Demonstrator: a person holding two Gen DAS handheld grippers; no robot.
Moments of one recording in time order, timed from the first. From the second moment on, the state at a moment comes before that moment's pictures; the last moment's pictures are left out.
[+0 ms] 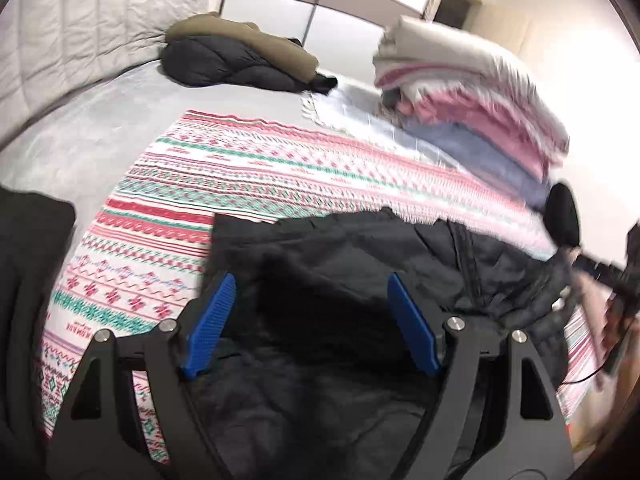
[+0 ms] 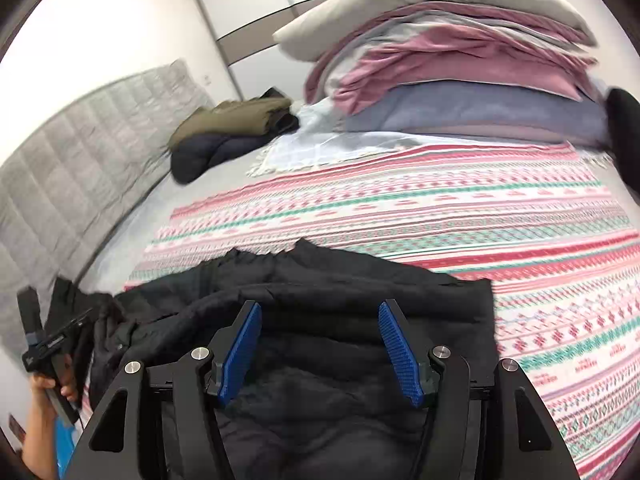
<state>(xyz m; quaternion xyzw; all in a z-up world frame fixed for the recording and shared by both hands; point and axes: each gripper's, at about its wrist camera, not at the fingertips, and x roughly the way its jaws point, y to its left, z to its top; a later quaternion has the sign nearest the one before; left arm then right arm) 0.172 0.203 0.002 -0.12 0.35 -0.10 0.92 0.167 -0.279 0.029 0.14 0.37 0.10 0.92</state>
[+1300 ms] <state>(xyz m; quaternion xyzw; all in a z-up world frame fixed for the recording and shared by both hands) 0.302 0.222 -0.064 -0.17 0.45 -0.01 0.88 0.282 -0.360 -0.070 0.20 0.47 0.01 0.86</state>
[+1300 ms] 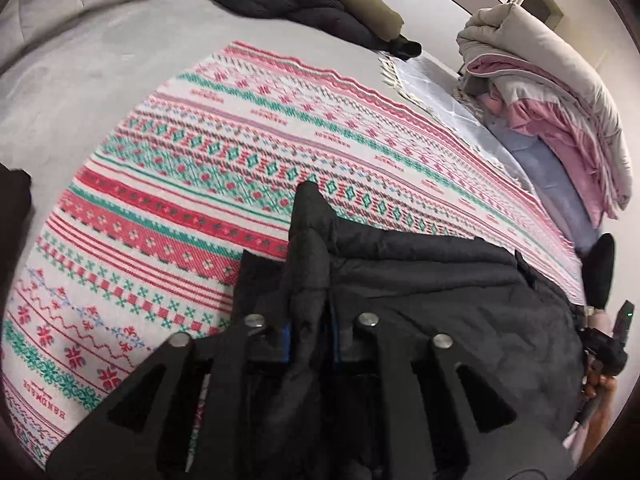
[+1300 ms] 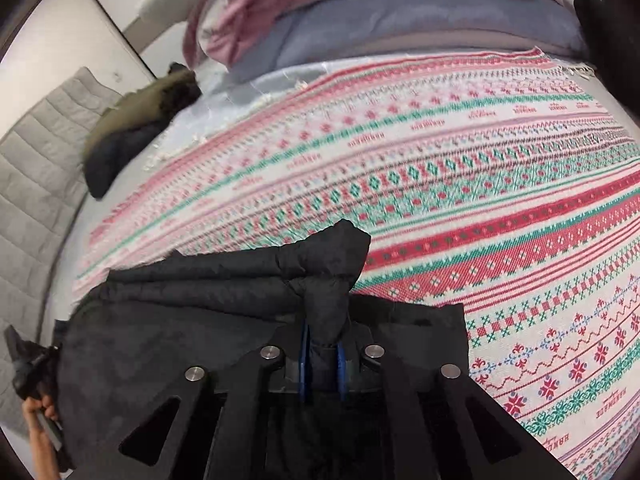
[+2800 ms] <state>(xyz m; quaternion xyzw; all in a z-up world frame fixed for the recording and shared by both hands) 0.136 0.181 -0.018 -0.17 0.40 0.08 0.90 0.151 -0.213 -0.031 0.09 0.37 0.03 0.92</state>
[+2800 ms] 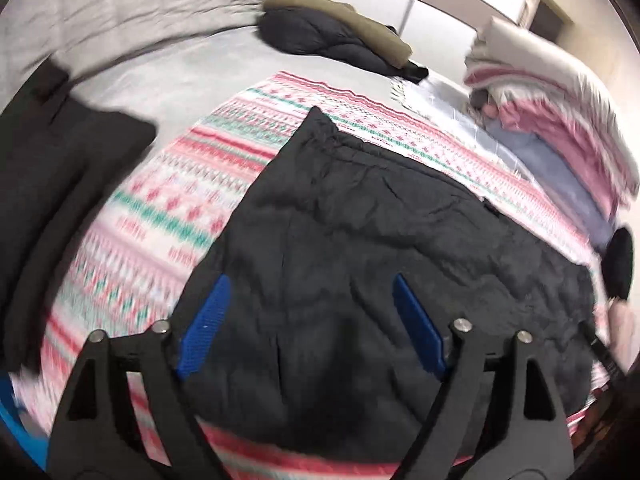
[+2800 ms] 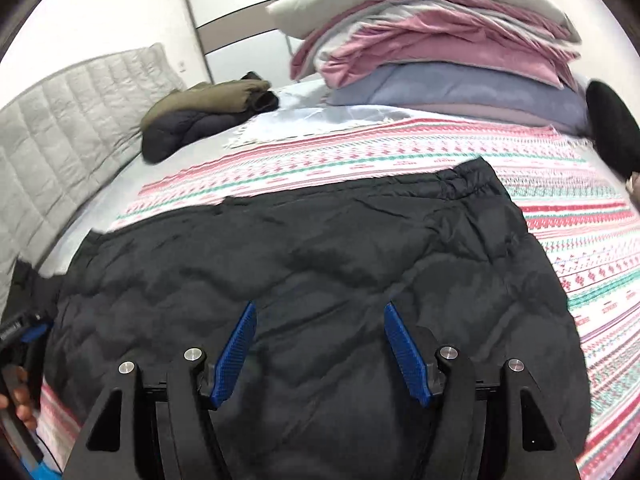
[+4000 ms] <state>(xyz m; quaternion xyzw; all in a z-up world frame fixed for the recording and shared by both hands) 0.135 0.166 -0.120 -0.41 0.35 -0.06 0.84 0.104 -0.132 -0.059 -0.03 0.38 0.03 0.92</state>
